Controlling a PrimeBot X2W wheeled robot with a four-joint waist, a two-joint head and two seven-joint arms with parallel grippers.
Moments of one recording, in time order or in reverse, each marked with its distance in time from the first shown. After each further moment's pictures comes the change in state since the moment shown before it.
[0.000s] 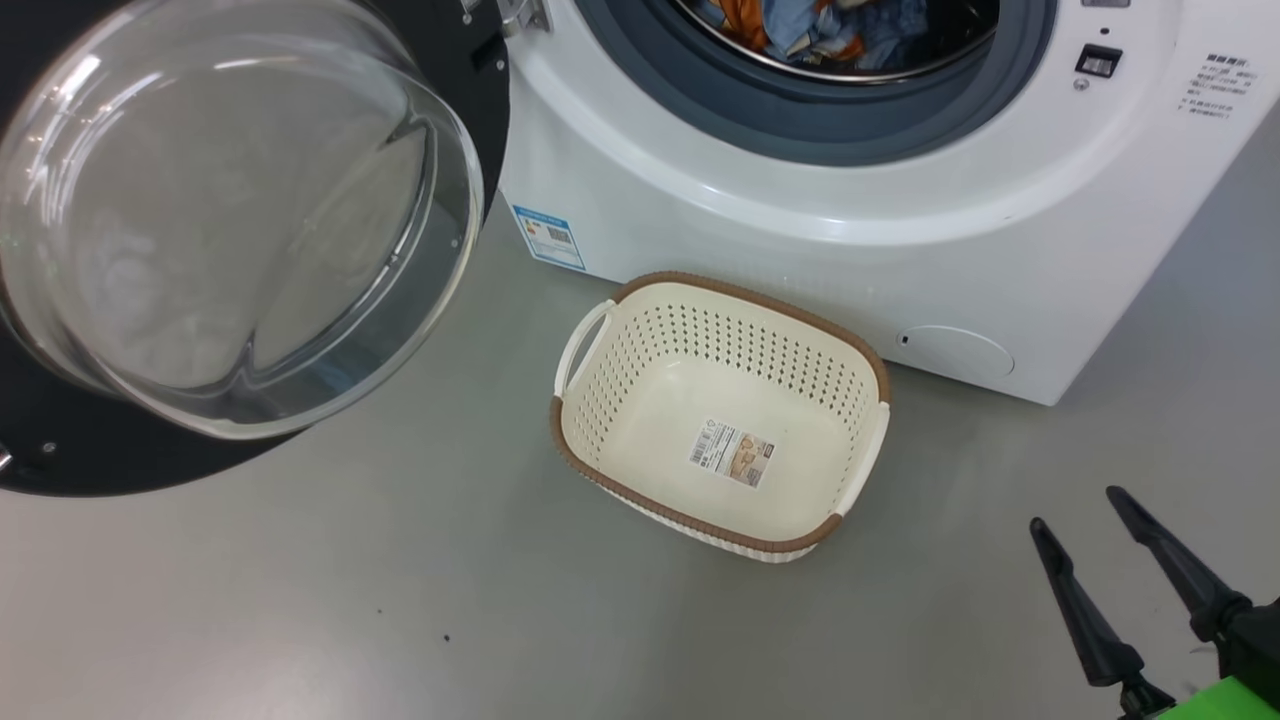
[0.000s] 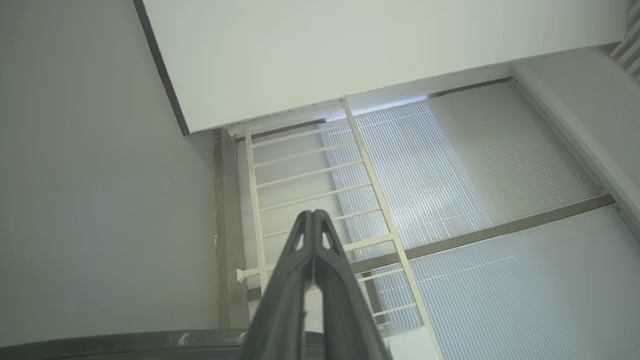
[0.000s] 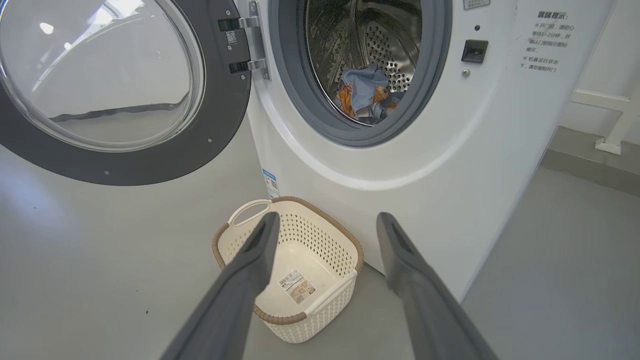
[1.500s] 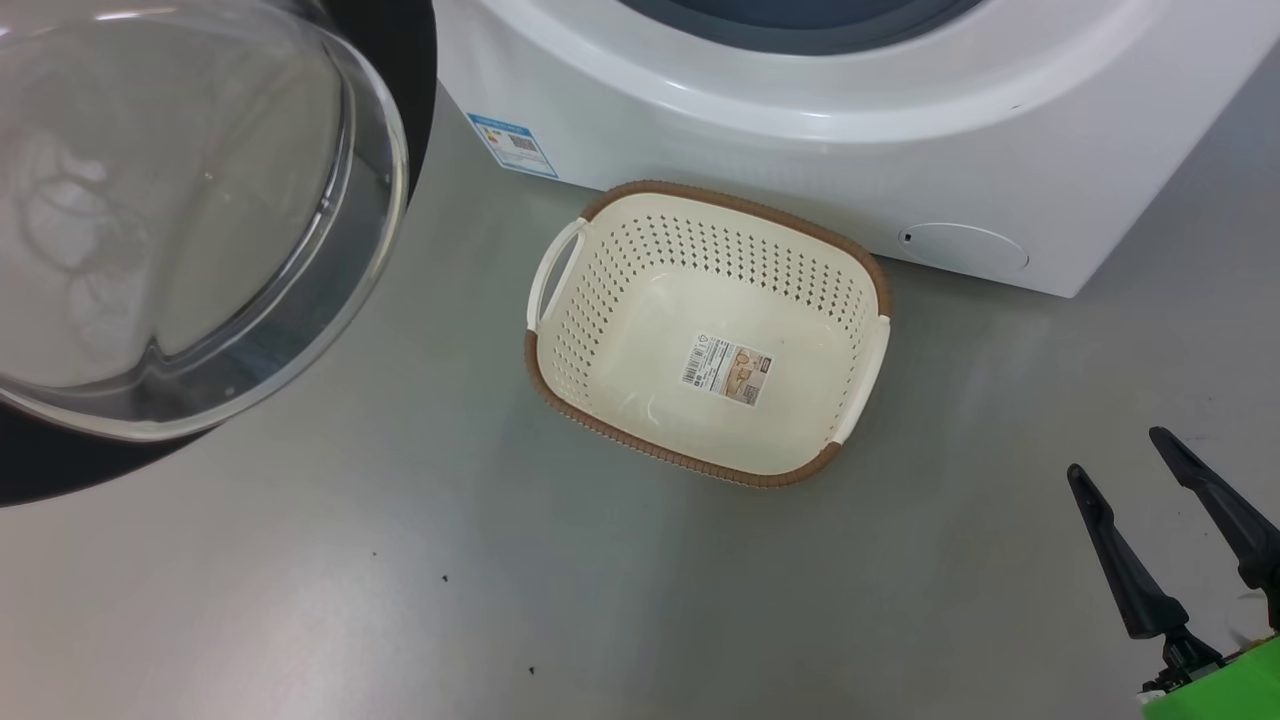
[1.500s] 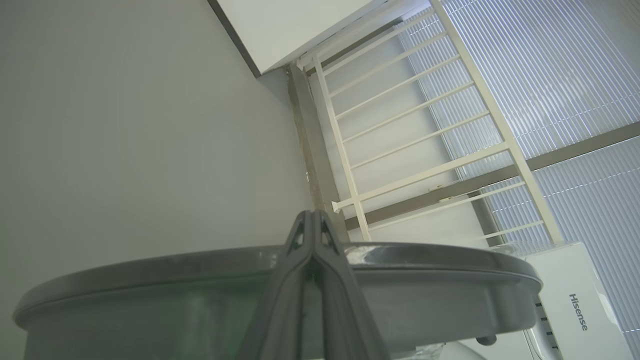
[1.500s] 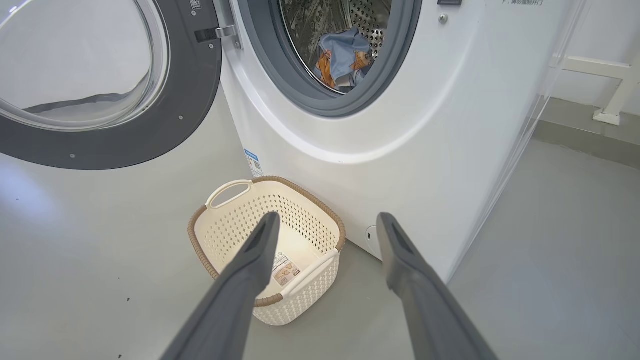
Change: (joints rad) left arm 0.031 0.035 -0.136 -0.019 0.086 0.082 0.139; right arm -0.037 -0.078 -0.037 -0.079 0.012 0.000 0.030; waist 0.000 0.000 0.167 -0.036
